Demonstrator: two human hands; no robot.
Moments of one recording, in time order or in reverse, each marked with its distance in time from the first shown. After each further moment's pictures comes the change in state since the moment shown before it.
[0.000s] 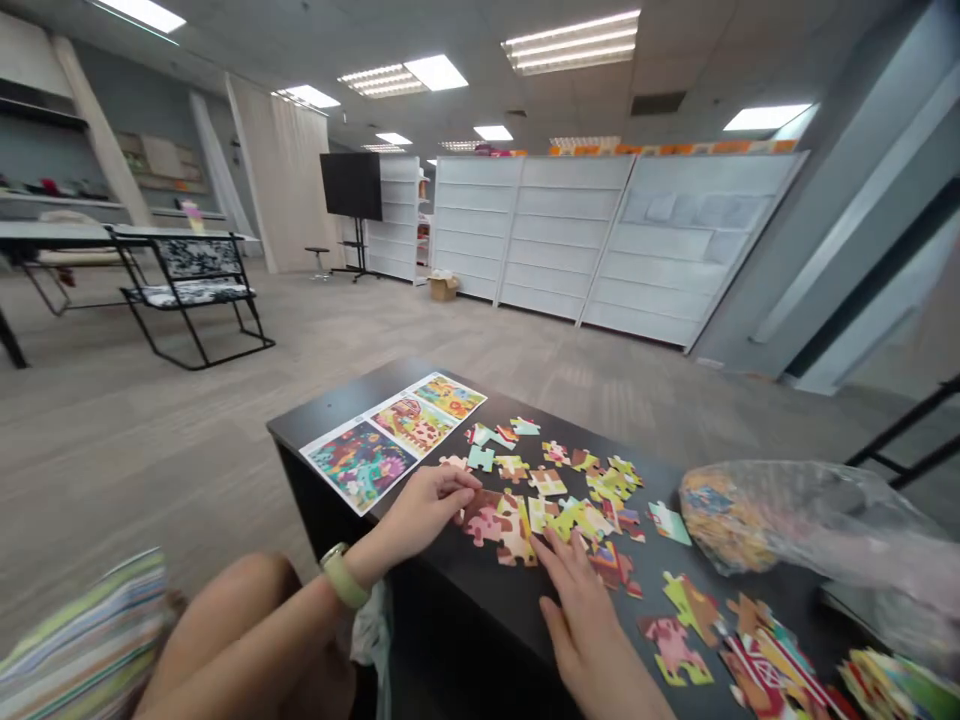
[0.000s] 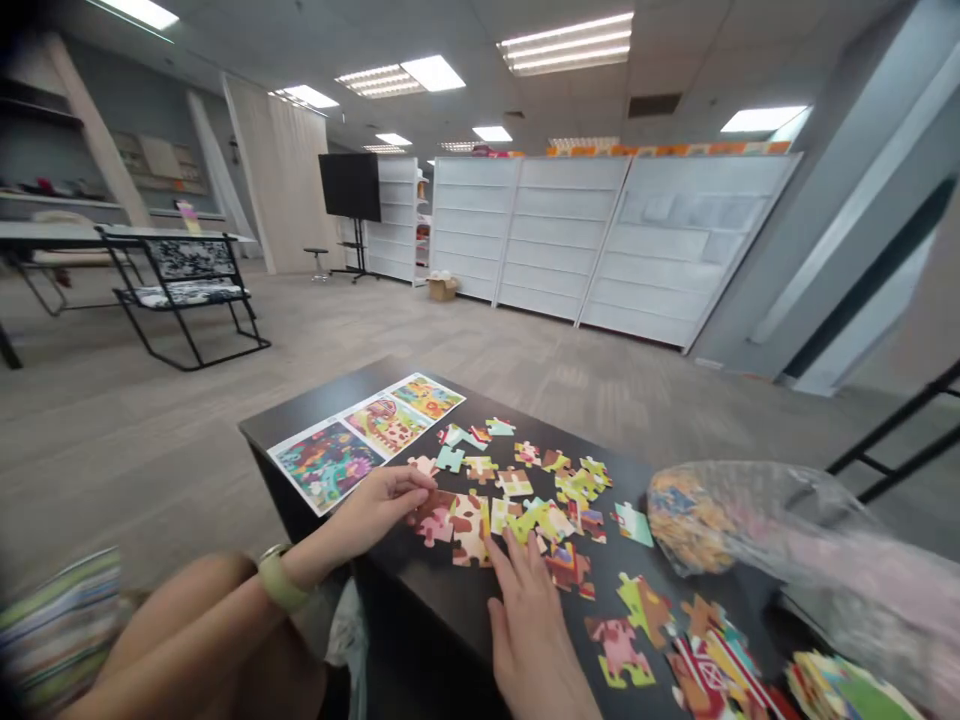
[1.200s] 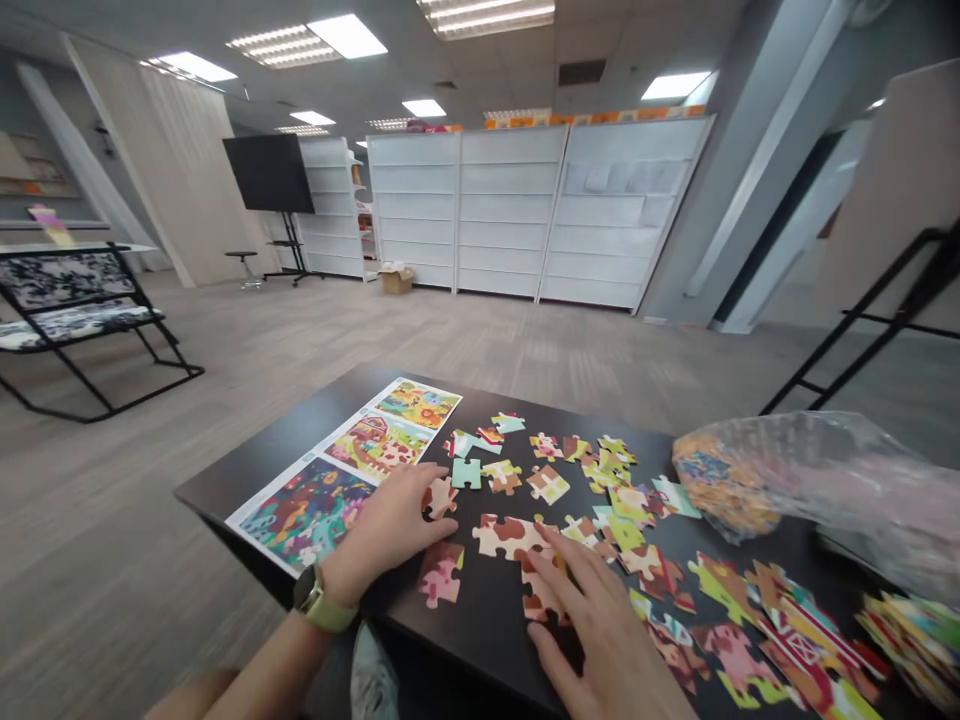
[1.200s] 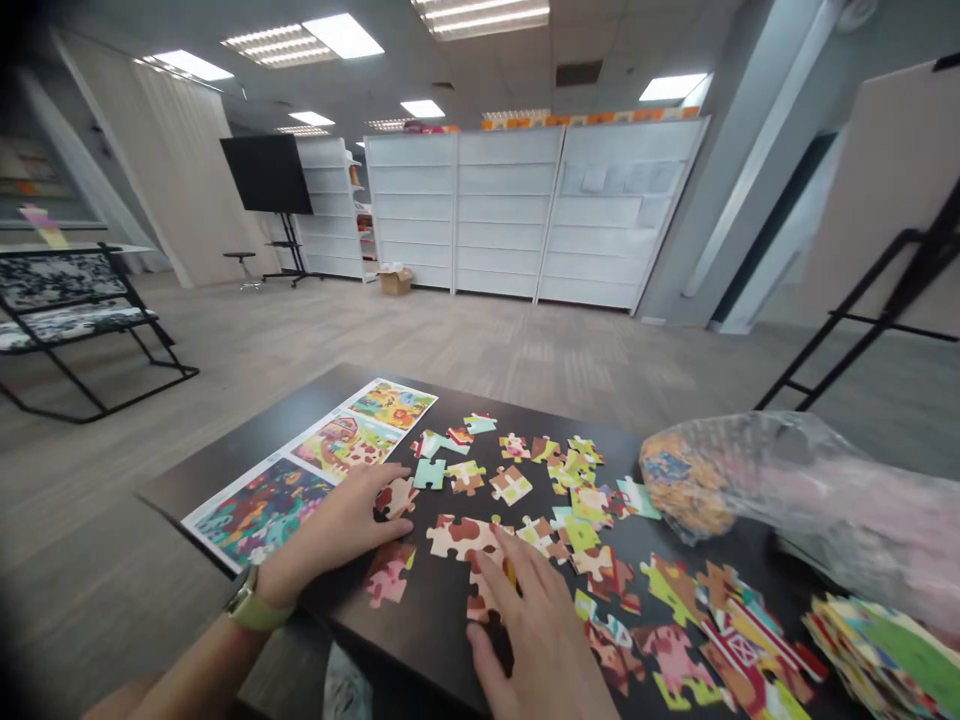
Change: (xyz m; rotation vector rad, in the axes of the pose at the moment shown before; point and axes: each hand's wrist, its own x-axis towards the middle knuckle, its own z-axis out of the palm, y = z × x) left_hand 0.050 -0.023 -0.042 0.800 -0.039 0.170; right_hand 0.021 -0.020 0.000 -0.136 0.148 -0.036
